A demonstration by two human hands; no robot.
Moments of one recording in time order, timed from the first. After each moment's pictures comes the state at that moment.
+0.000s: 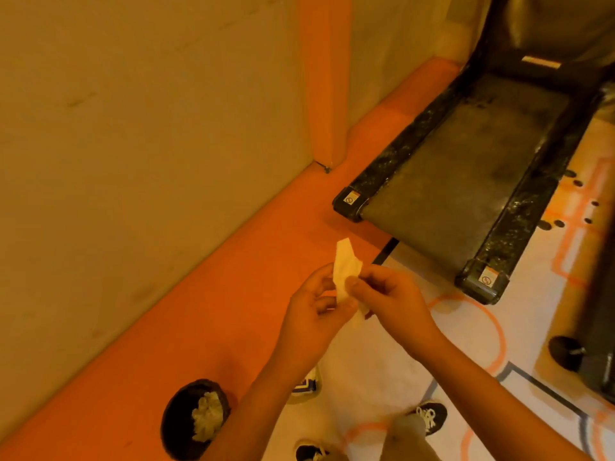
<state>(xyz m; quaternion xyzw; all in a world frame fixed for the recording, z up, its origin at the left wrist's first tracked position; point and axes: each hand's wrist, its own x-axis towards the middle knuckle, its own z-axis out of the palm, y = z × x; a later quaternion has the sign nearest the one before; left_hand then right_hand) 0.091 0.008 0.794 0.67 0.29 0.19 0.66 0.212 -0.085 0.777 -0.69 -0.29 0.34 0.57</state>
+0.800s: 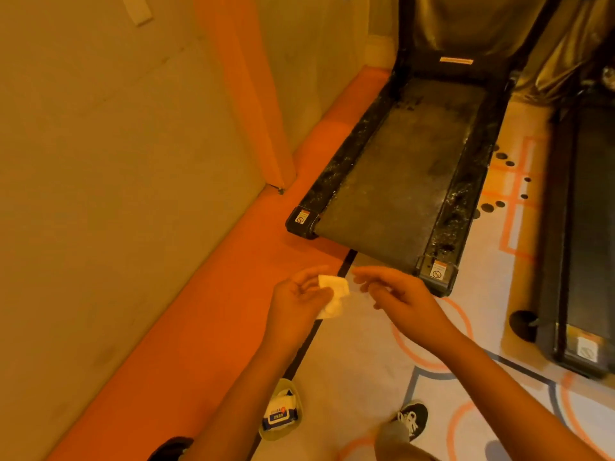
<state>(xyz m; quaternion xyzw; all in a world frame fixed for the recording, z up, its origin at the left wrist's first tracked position) 0.237 -0.046 0.792 0.67 0.32 0.12 0.66 0.355 -0.208 0.764 -0.74 -0.34 0.22 0.53</state>
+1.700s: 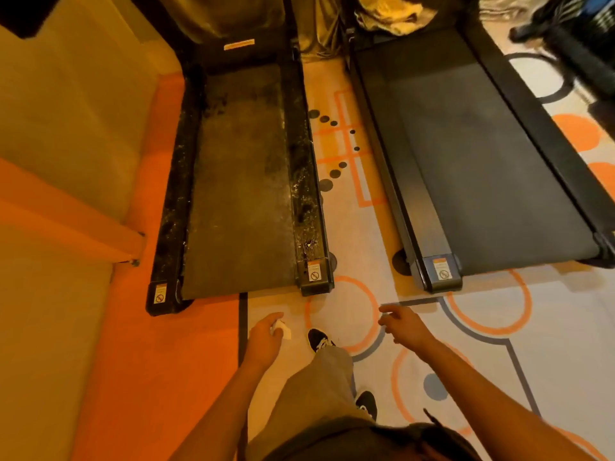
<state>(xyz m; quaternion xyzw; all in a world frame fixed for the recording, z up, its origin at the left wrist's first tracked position) 0.530 -0.182 0.581 0.87 0.21 -0.23 0.39 0.543 -0.495 0.574 -0.80 0.21 0.33 0.45</state>
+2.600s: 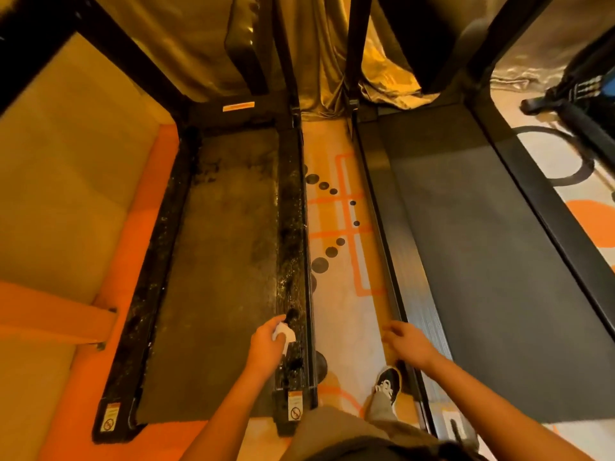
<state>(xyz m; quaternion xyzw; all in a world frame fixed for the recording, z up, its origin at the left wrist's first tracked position) 0.959 -0.277 0.606 0.86 0.20 -0.19 0.43 0.968 -0.597 0.586 -0.84 0.12 0.32 0.42</state>
